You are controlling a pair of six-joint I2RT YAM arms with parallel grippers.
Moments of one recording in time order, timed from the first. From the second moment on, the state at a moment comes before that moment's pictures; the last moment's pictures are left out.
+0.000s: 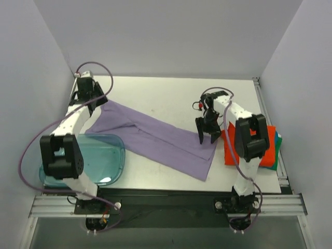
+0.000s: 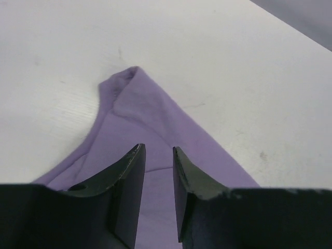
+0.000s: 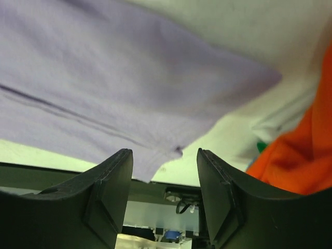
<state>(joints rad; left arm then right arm) 0.05 1.61 1.25 -0.23 -0.04 -0.40 0.29 1.93 1.47 -1.19 -0.08 0.18</state>
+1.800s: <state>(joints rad) 0.10 2.22 1.68 -0.32 0.05 -0.63 0.10 2.48 2.19 -1.27 0.05 0.21</state>
